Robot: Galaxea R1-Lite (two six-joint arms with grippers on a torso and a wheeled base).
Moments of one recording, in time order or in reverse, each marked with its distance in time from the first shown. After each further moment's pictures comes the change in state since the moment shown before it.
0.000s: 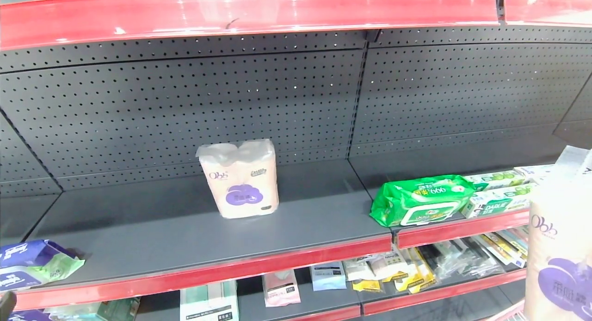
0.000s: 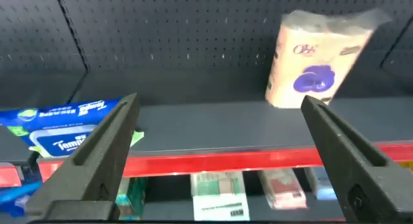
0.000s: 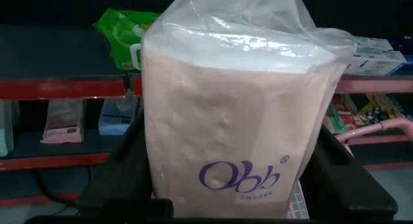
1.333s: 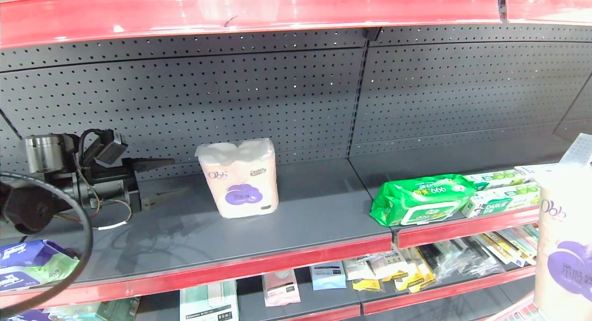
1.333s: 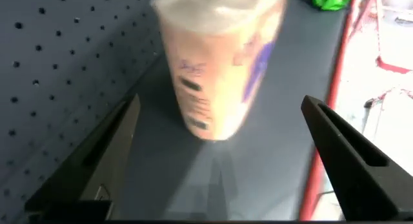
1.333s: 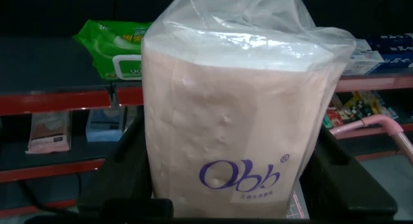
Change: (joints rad) left arm 0.055 1.579 -0.596 -0.539 -1.013 0.576; right arm -0.020 0.072 -0.077 0.008 -0.038 -0.004
